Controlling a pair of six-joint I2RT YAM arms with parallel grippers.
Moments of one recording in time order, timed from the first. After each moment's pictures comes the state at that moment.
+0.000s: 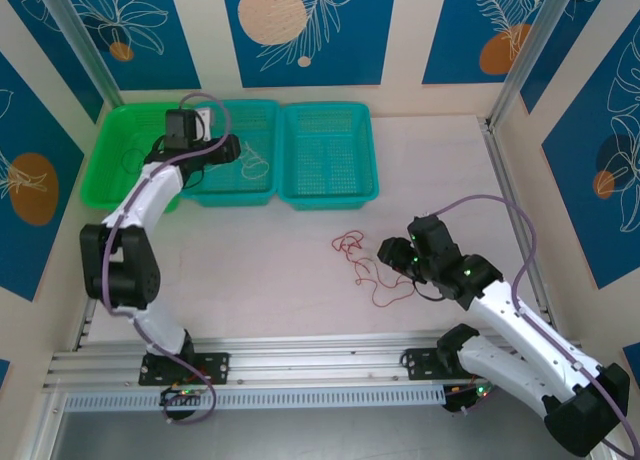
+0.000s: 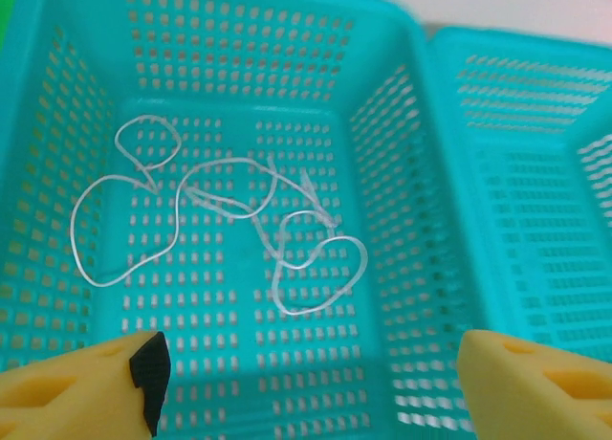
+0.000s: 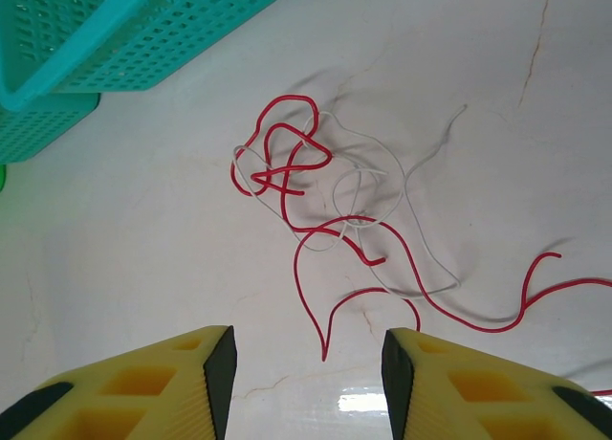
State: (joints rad) left arm -0.08 1.66 1.39 -0.35 0.19 -0.20; right arm 0.56 0.82 0.67 -0.70 0.00 0.94
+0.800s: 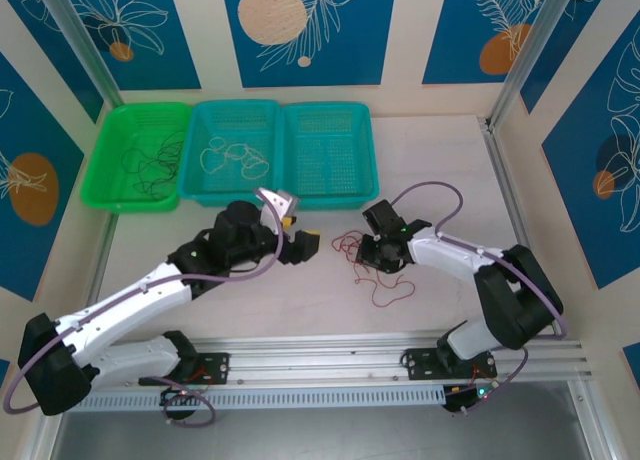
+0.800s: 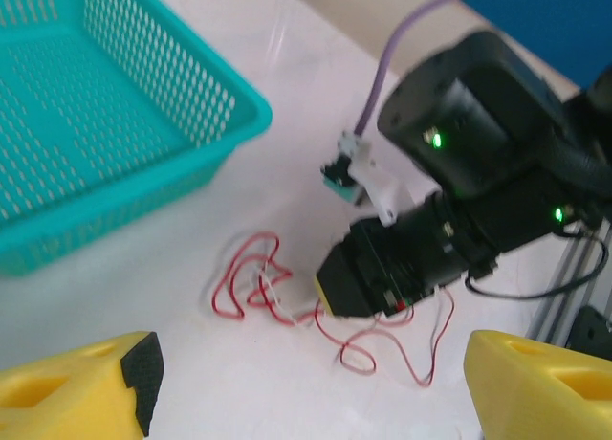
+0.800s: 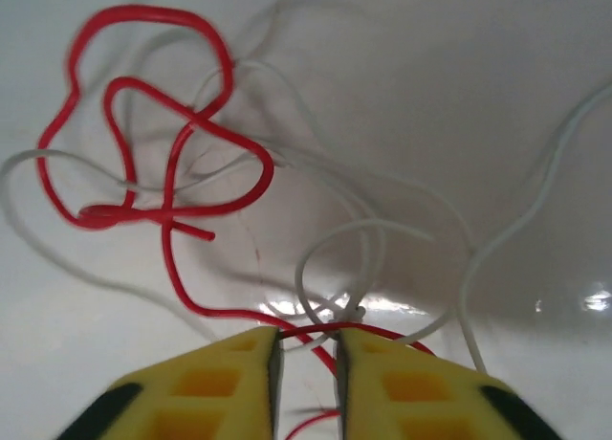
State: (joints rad) left arm -0.83 1.07 0.81 -0.17 0.11 -0.32; right arm 0.56 1.49 0.78 -0.49 -0.10 0.84
